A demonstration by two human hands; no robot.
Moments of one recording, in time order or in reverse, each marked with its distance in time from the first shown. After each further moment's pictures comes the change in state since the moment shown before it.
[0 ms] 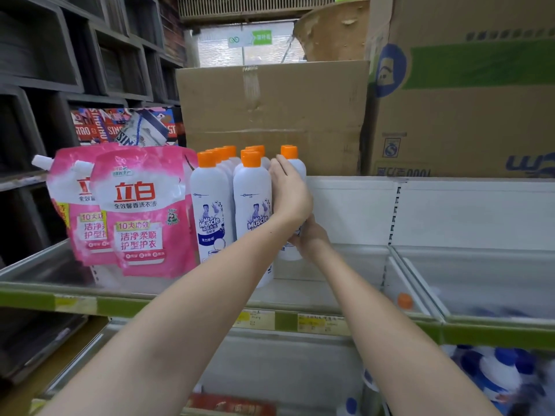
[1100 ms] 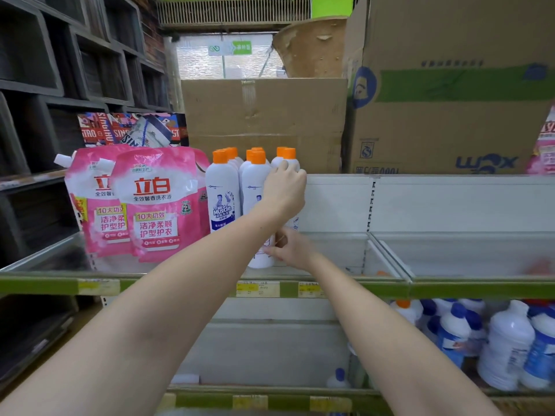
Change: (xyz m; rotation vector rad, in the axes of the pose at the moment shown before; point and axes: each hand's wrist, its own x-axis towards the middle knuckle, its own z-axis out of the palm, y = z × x) left_hand -0.049 -0.004 -0.072 0.527 0.017 0.618; right_hand -0.086 -0.010 0.025 0.072 -0.128 -0.201
